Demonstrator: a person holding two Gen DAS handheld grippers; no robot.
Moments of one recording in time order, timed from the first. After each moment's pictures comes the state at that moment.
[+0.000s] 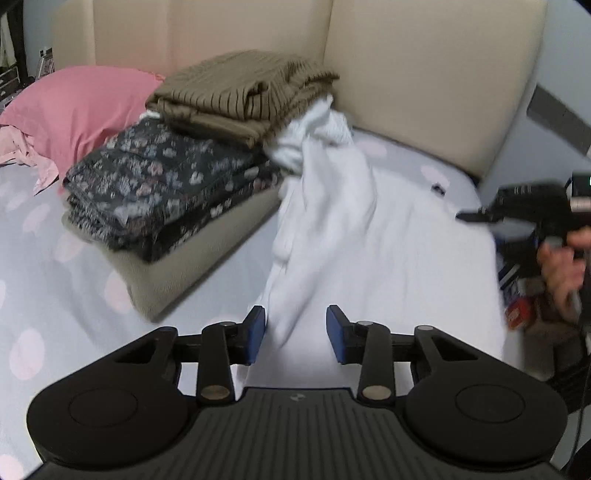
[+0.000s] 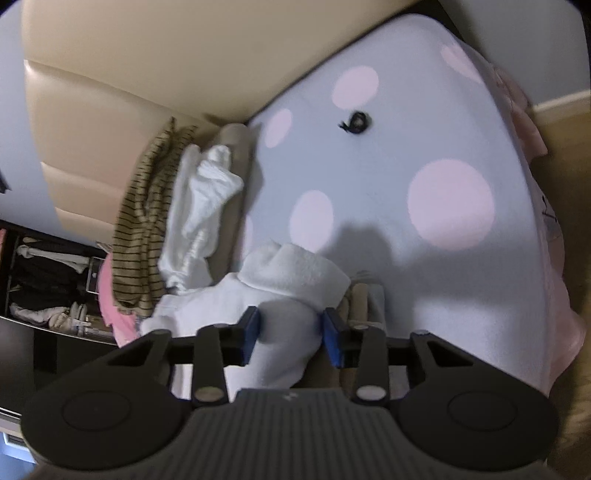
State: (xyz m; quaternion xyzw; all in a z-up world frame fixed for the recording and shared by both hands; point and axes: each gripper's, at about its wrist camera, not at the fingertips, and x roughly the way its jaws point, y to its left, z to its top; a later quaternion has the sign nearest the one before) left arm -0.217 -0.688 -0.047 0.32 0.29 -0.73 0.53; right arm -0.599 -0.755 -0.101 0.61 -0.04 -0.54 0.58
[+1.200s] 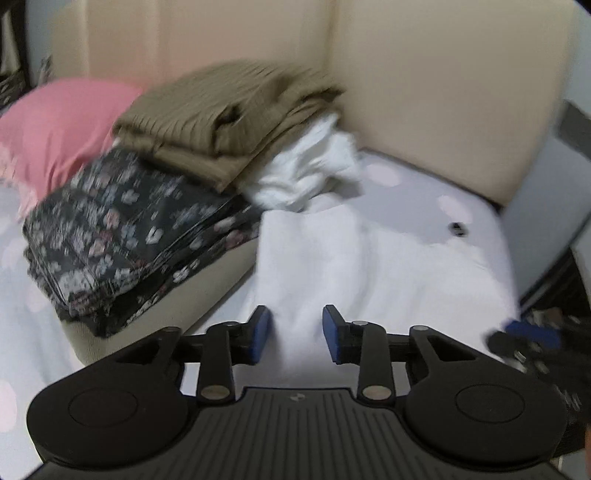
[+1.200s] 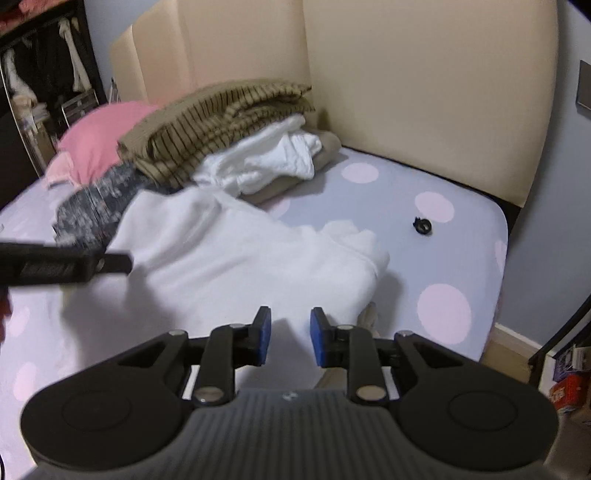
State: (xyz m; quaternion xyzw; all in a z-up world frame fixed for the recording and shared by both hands) left arm -0.273 -0.781 -0.058 0.31 0.29 -0.71 0.56; right arm -0.476 -0.714 -0.048 0.29 0.25 -0.61 0.69
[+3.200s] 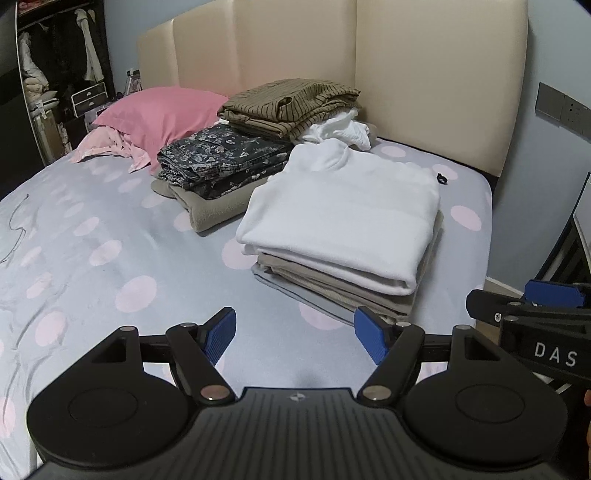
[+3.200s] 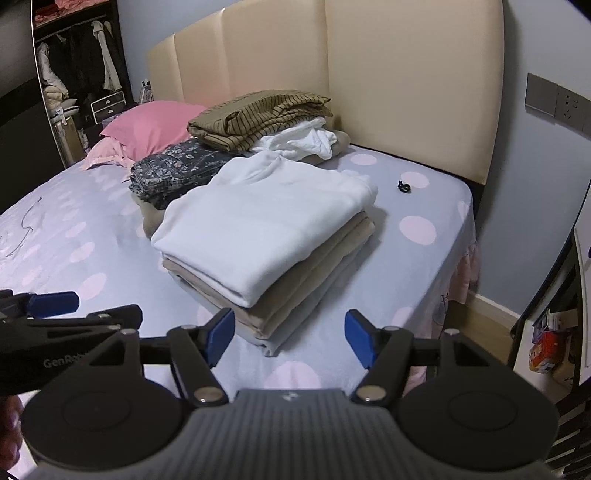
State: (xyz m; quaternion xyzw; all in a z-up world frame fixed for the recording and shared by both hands) left arm -0.290 -0.489 -0.024 0.28 0.24 -0.66 0.66; right arm -0.467 -0.485 -0.016 0.26 0.22 -0.61 0.71
